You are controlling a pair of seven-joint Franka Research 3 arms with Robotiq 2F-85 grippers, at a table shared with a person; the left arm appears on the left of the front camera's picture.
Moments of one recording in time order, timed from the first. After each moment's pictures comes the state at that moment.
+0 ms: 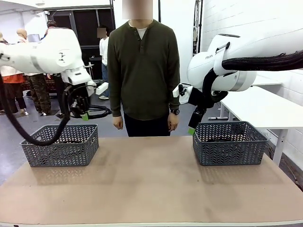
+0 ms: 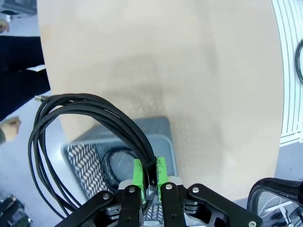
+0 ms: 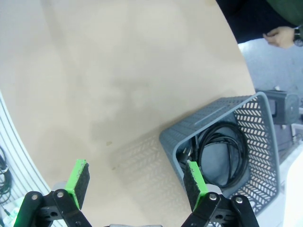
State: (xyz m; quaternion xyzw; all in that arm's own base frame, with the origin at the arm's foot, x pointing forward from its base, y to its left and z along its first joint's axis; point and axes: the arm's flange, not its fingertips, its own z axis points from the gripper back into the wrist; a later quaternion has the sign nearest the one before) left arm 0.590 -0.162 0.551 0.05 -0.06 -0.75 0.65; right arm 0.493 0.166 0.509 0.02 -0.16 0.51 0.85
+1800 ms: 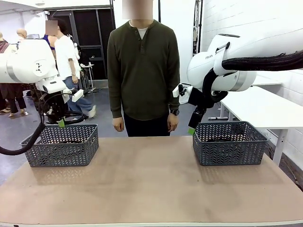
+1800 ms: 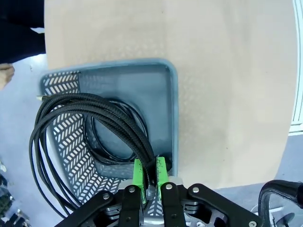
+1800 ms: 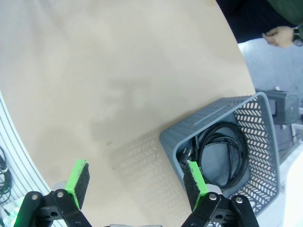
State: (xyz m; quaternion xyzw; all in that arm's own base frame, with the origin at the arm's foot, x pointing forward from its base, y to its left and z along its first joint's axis) left arm 0.601 -0.059 0.518 0.06 -0.06 -0.71 0.70; right arm 0.493 0.166 0.509 0.02 -0.16 0.51 0.85
